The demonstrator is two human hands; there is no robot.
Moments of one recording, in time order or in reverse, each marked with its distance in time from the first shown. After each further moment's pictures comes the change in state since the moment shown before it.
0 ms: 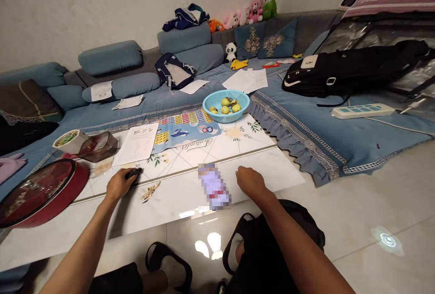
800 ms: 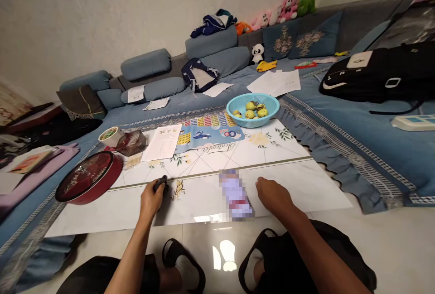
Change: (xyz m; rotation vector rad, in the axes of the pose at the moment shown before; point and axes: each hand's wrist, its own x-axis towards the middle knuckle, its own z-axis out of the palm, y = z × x) left_hand -0.098 0.063 0.010 -0.250 0.145 -0.274; right_hand 0.003 -0.005 0.007 0.028 -0.017 -0.091
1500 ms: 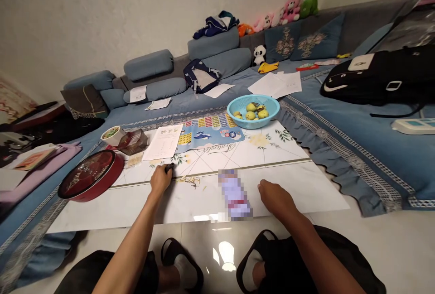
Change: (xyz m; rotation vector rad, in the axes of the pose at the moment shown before) left_hand 0.057 0.046 0.022 0.207 -0.055 0.013; right_hand -0.004 0.010 0.002 0.079 -0.013 0.042
